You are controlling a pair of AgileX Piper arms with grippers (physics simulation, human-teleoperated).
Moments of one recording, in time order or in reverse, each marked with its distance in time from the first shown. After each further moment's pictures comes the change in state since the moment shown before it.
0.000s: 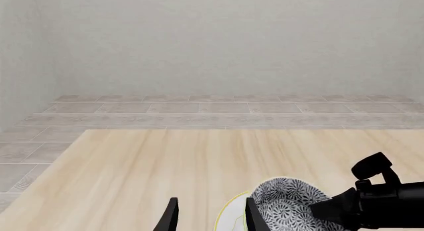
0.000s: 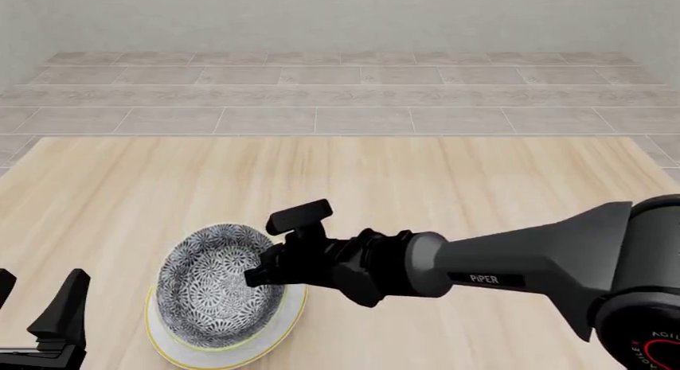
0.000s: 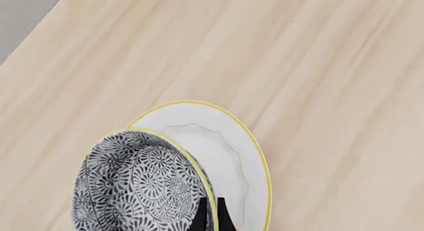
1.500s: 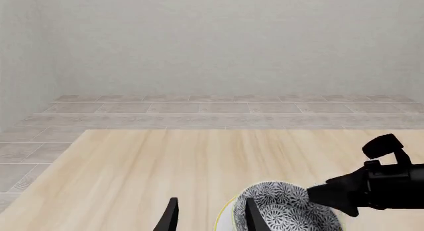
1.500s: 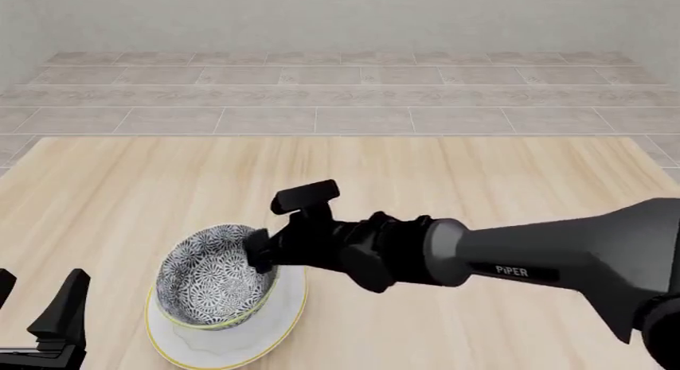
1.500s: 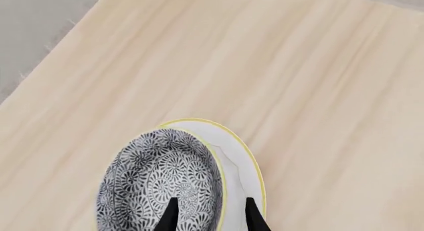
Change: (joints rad) left arm 0.000 0.000 0.000 0.000 0.000; right arm -0.021 -0.070 -0.009 0.016 -0.028
